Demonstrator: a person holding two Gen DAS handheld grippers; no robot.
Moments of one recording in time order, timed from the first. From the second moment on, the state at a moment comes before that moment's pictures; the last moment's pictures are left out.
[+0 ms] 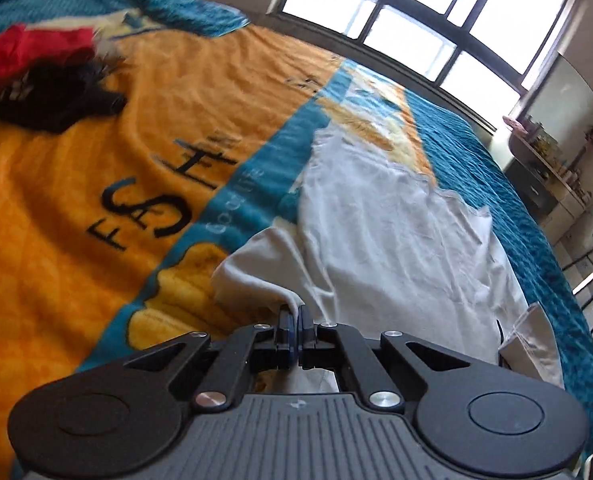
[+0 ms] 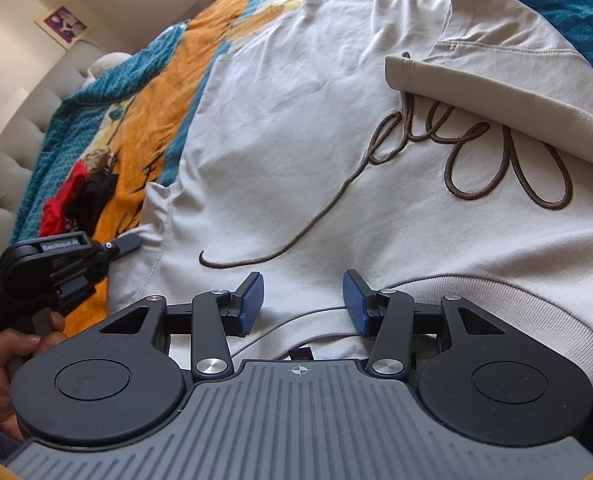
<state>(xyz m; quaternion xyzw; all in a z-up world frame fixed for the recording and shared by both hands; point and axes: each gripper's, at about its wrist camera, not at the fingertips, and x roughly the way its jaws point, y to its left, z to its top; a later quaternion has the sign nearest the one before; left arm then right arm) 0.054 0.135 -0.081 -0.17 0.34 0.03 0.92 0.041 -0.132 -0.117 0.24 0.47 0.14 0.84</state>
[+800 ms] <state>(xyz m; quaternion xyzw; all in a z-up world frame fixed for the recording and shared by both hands) 0.070 0.184 -0.103 -0.37 0.43 0.00 0.83 0.034 -0.160 -0.113 0.30 0.46 0.15 0.82</state>
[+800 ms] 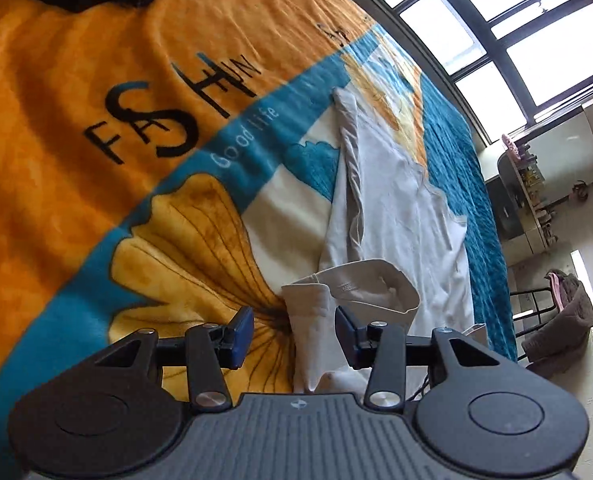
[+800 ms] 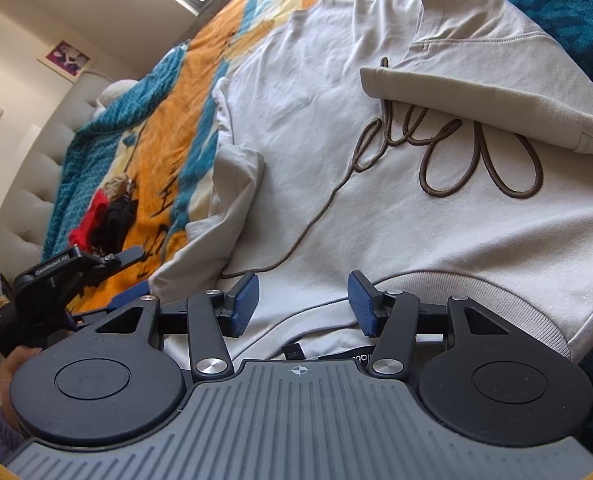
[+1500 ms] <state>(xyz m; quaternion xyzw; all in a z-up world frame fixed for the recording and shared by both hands) 0.053 0.177 -0.045 -0.22 0.30 0.07 0.93 0.036 -0.156 -0.115 0.29 0.46 0.14 0.83</state>
